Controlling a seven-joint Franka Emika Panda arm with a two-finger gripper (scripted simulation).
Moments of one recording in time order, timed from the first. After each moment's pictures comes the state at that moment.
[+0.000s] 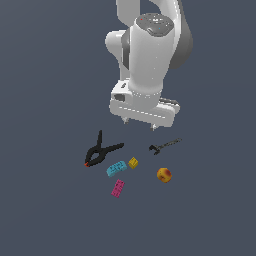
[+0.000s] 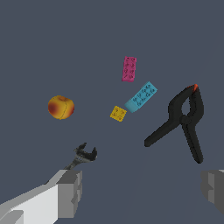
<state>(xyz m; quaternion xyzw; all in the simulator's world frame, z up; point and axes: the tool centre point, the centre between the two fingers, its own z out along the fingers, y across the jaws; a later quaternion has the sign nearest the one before) 0.010 0.040 0.256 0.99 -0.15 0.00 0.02</state>
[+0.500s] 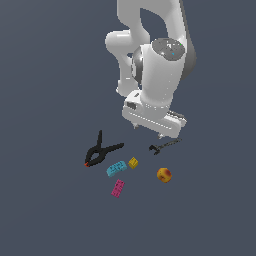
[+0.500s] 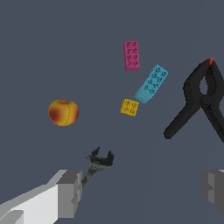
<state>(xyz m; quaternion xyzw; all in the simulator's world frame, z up) 0.009 0.074 0.216 0.97 -0.24 0.00 0.01</state>
